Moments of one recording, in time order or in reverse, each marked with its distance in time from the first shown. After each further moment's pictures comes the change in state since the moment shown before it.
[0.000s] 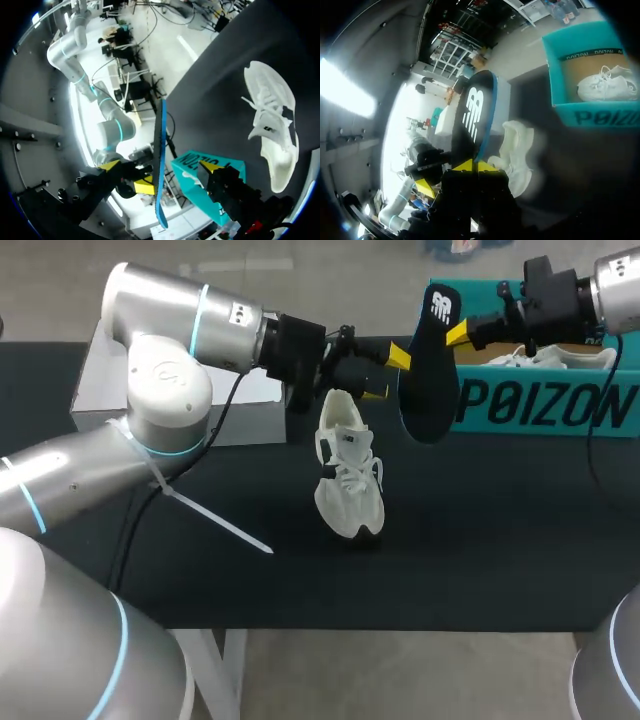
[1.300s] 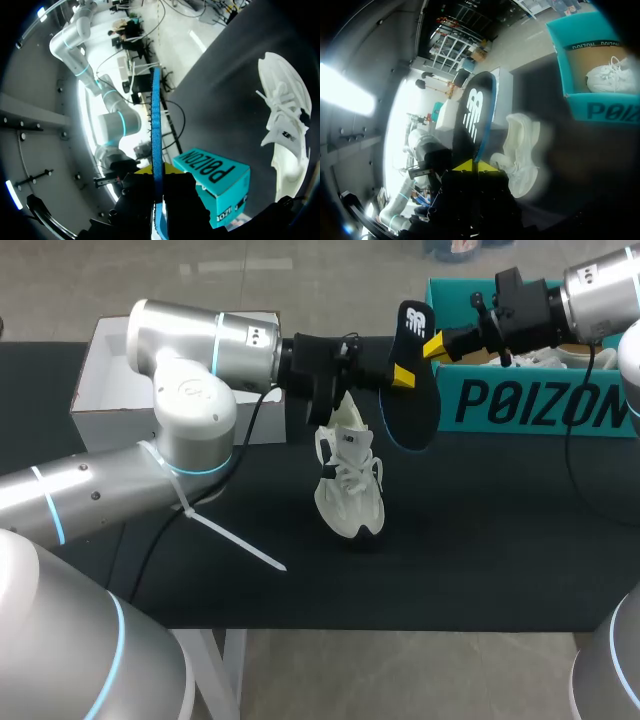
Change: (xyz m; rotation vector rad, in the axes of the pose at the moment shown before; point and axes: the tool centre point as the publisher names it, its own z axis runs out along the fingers) left arm 0.018 0.004 0.026 -0.052 -0.070 -0.049; right arm 0.000 -0.007 0.030 0.050 0.015 0.016
